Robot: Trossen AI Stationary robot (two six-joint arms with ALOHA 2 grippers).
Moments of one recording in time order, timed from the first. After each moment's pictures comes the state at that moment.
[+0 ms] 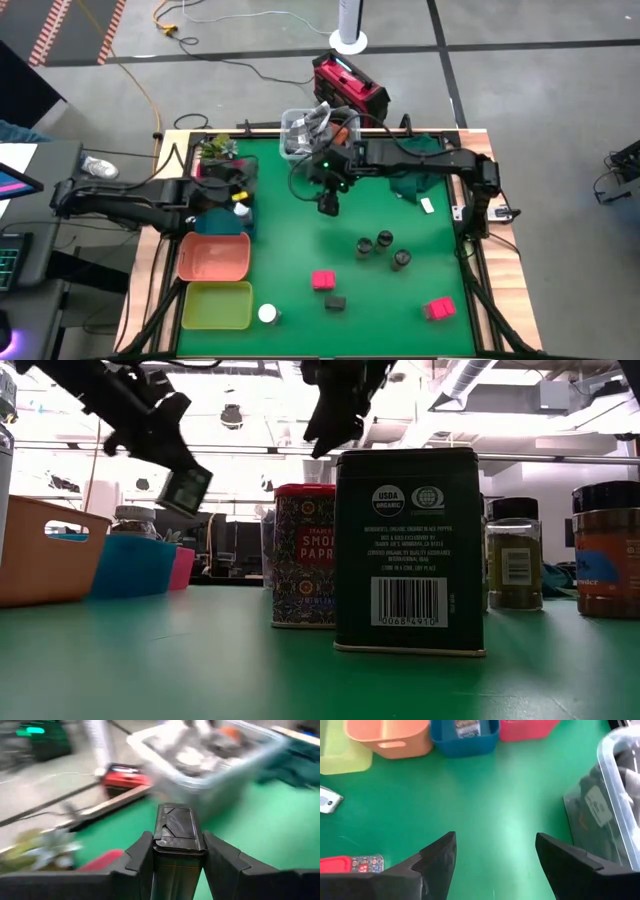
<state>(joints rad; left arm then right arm) 0.01 0.78 0.63 -0.45 -0.86 -0.53 -0.13 1.86 1.78 -0.82 -0.05 -0.02</state>
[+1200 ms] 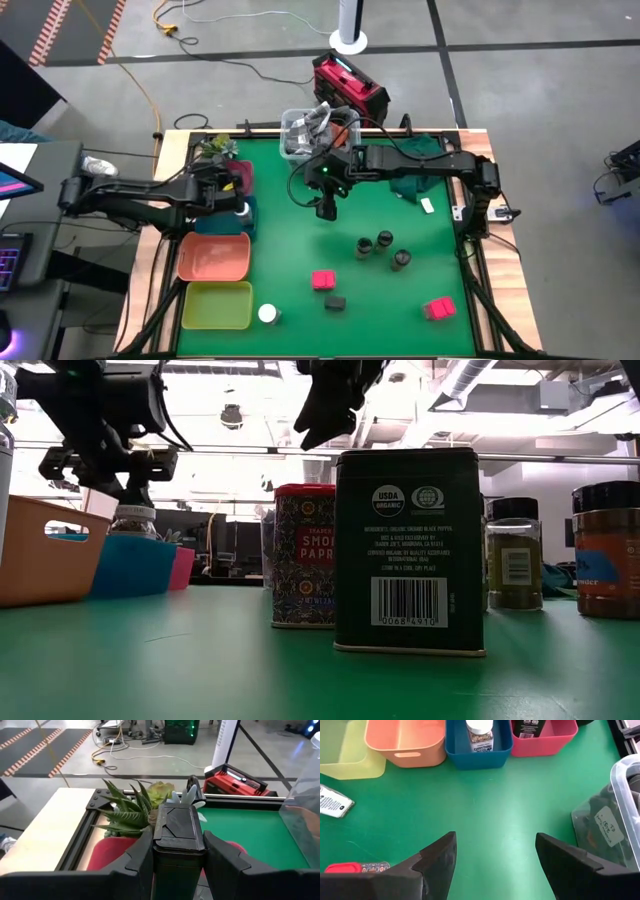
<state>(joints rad) 0.10 1.01 0.63 -0.99 -1.16 -1.45 -0.10 1.86 1.78 -0.77 -0.05 -0.03</state>
